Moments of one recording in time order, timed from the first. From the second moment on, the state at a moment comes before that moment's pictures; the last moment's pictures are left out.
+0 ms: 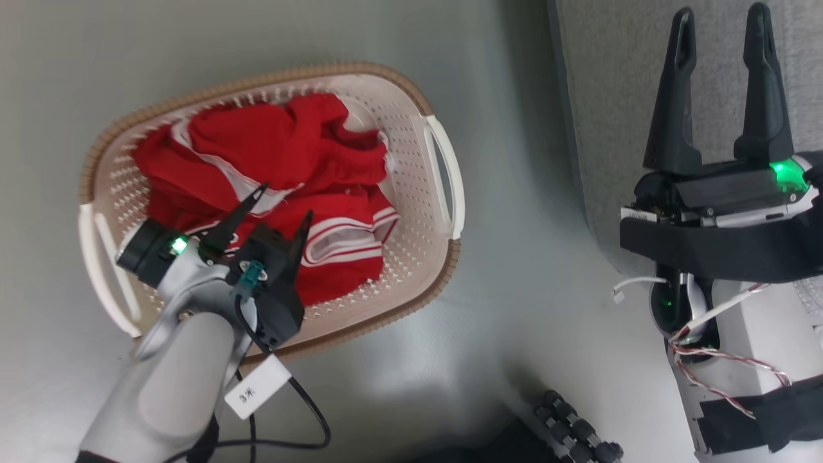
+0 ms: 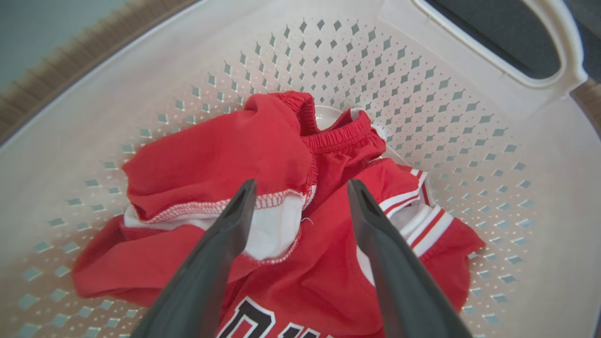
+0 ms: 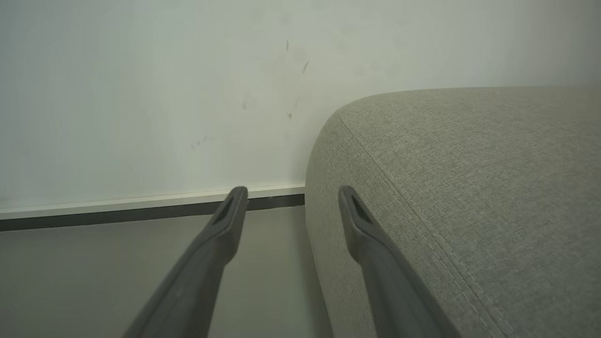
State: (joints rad) left arm -0.64 0.19 -0.41 0.64 0.07 -0.07 -0.14; right arm -0.55 -0.07 0.20 -0.12 0.23 -0.12 -0.26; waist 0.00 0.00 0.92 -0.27
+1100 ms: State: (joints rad) left arm -0.80 0.18 -0.36 0.86 0.09 0.04 -0.20; right arm -0.58 -0.06 0.20 -0.09 0.23 -0.11 -0.26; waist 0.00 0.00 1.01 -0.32
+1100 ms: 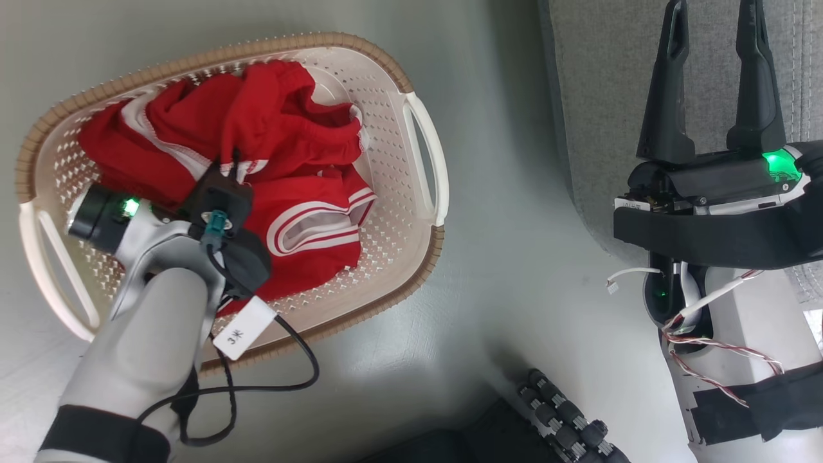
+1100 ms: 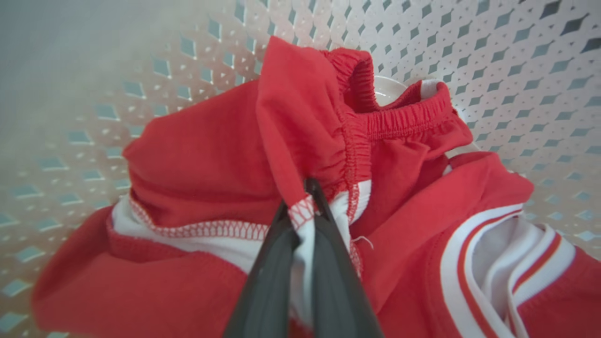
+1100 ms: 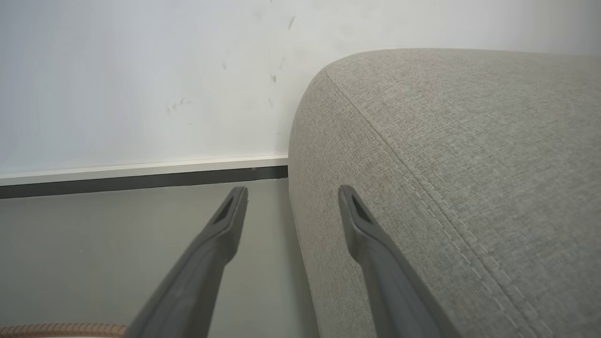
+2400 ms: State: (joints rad) left arm -0.74 0.05 -0.41 0.72 -0.12 -0.12 -0.25; right arm -0.55 -0.07 0.17 0.18 0.19 -0.04 -0.26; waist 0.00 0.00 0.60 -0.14
